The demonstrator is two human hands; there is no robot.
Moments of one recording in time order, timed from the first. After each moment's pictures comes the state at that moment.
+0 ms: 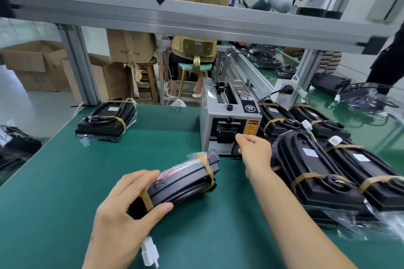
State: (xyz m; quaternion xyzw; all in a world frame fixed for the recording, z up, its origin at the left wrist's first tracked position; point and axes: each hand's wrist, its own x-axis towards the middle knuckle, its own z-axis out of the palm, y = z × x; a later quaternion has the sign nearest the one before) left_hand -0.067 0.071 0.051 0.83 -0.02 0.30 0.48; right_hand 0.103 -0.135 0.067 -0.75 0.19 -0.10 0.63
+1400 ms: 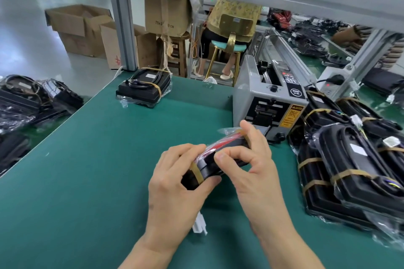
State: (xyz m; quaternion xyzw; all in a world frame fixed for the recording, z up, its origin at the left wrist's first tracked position) left_hand -0.077 0.036 0.047 0.79 0.04 0.35 0.49; right_hand -0.038 -0.082 0.092 -0.81 -0.12 -0.02 0.58
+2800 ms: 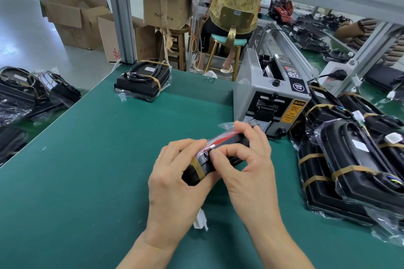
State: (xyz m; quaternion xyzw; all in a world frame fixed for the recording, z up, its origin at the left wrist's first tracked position) left_hand -0.075 0.033 0.048 0.79 0.05 0.37 0.48; right_hand -0.040 -0.073 0.082 -0.82 -0.11 -0.06 0.56
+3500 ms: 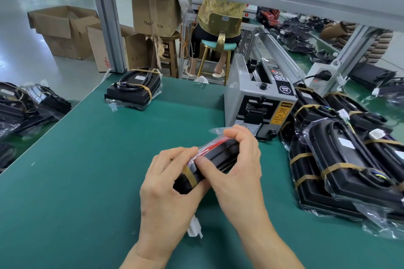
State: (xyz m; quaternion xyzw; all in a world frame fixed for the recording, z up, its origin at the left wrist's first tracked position) left_hand -0.077 0.033 0.049 0.79 0.04 0.38 0.49; right_hand -0.041 -0.067 0.078 -0.83 -0.10 -0.11 0.54
